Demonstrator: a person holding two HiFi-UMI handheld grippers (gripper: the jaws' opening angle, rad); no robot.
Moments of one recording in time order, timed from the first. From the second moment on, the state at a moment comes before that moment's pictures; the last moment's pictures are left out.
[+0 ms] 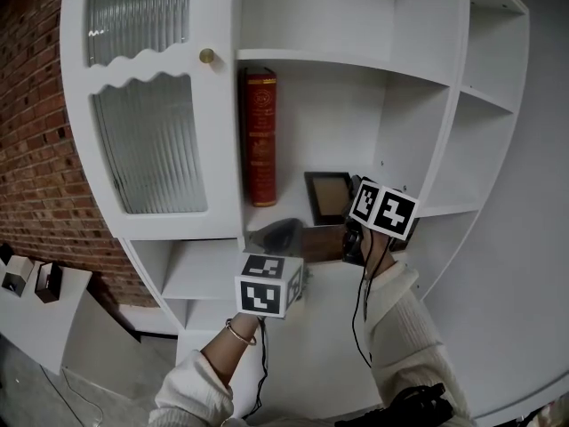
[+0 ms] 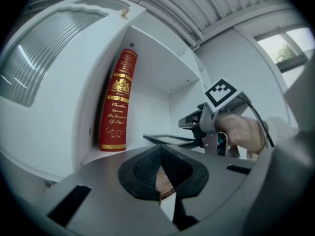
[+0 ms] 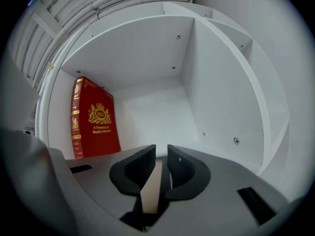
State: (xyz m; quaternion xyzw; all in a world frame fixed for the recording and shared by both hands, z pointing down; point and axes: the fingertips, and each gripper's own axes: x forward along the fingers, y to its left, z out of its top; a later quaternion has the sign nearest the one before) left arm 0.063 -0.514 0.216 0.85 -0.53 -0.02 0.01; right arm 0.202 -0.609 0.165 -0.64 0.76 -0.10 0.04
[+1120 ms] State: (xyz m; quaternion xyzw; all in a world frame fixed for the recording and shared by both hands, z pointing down) left arm 0.064 -0.498 0.221 0.86 -0.51 -0.02 0.01; right arm 0.237 -0.574 0.160 -0.67 0.73 -0.09 0.08
